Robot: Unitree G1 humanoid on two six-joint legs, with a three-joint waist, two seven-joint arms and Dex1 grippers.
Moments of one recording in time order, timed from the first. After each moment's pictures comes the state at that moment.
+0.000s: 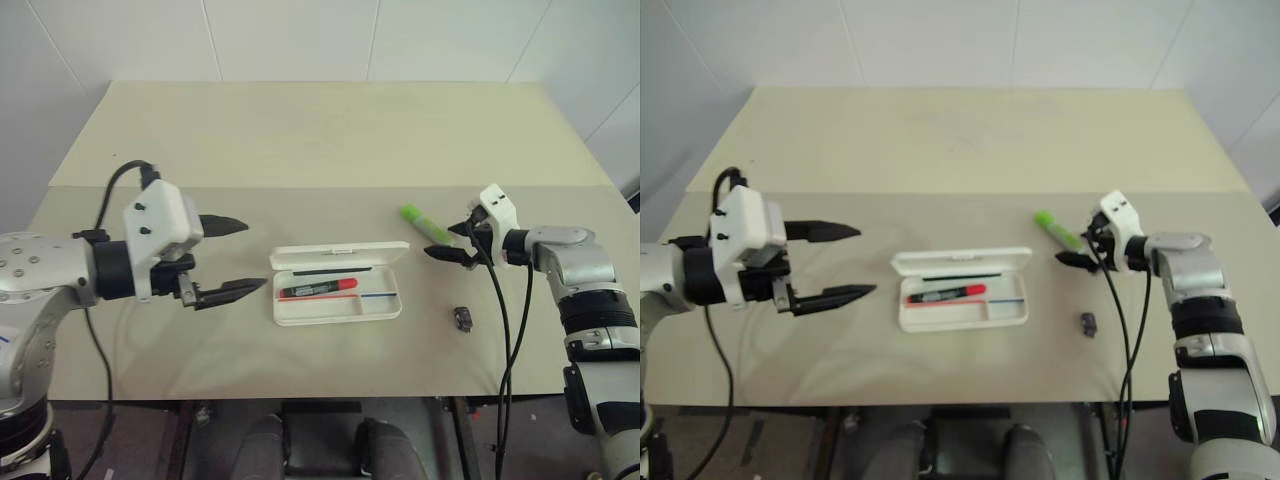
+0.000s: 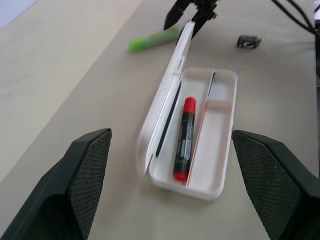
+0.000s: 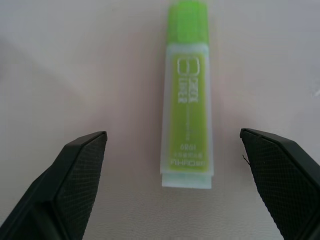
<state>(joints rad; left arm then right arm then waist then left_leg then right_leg) -0.37 0.88 0.39 -0.70 -0.50 0.96 -1.01 -0.81 -0.69 0.04 0.61 0.14 0.48 0.97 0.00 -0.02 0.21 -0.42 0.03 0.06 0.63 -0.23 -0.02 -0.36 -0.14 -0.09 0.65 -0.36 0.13</state>
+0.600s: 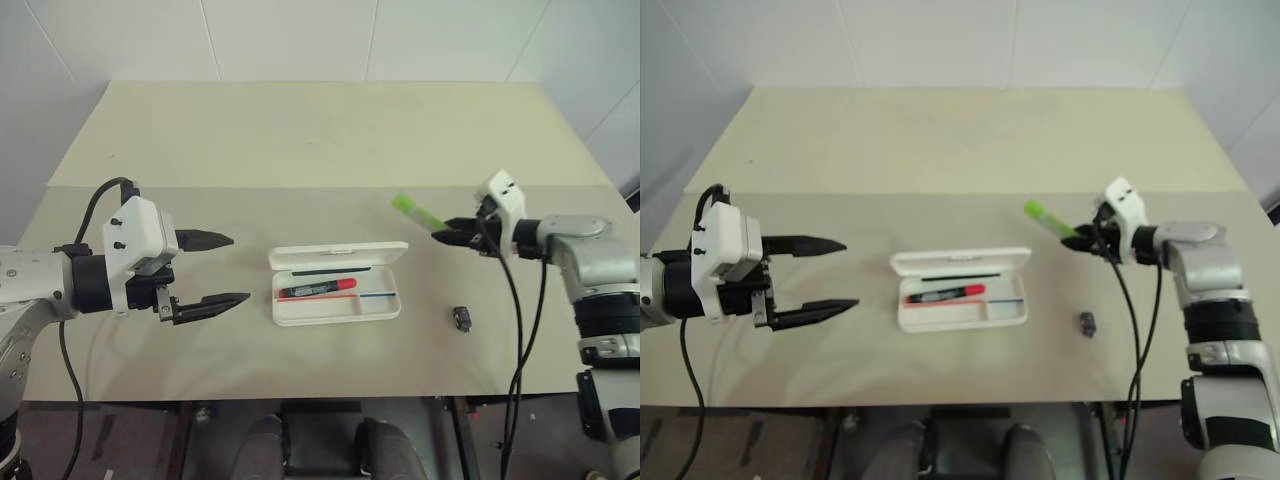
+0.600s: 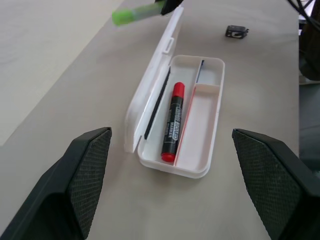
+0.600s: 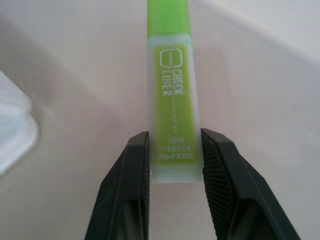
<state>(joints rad) -0.26 0.96 0.43 -0.64 -0.59 0.83 -1.01 -0.77 -0.79 -0.01 0.37 0.23 0.52 1.10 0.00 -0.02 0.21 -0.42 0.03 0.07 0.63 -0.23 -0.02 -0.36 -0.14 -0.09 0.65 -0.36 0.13</state>
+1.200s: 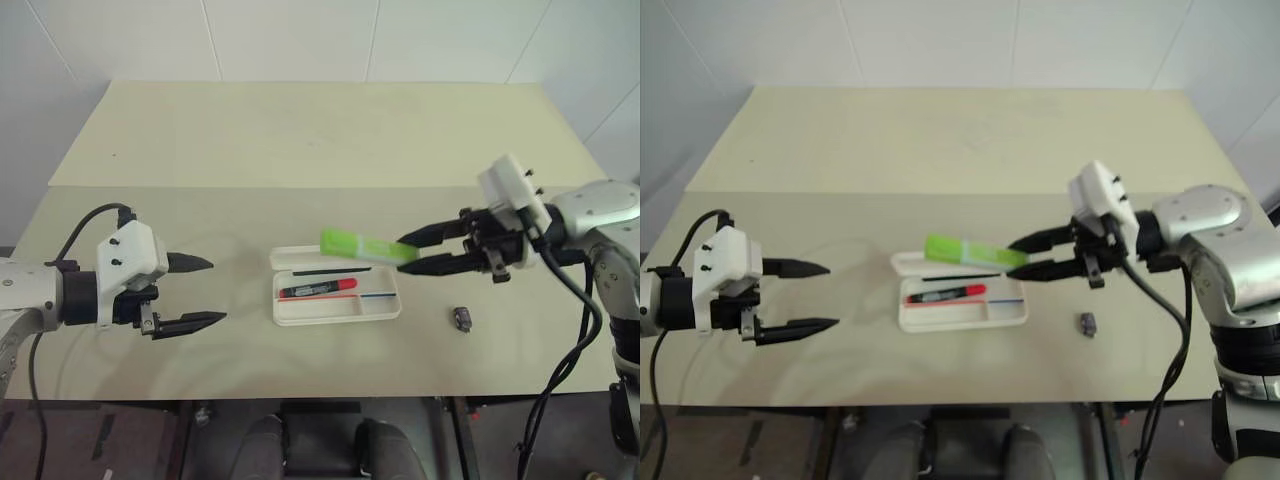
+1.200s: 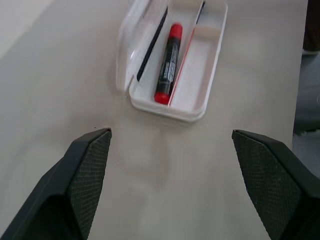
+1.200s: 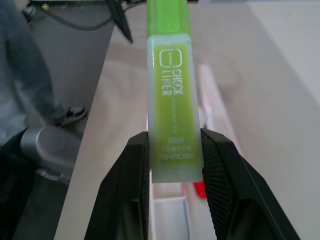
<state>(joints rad) -0.09 1.07 0.41 -0.54 -0.54 0.71 -1.06 -0.69 -0.87 0.04 -0.23 0.57 0.61 1.42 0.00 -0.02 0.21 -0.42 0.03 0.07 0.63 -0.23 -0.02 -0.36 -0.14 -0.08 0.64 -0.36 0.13</state>
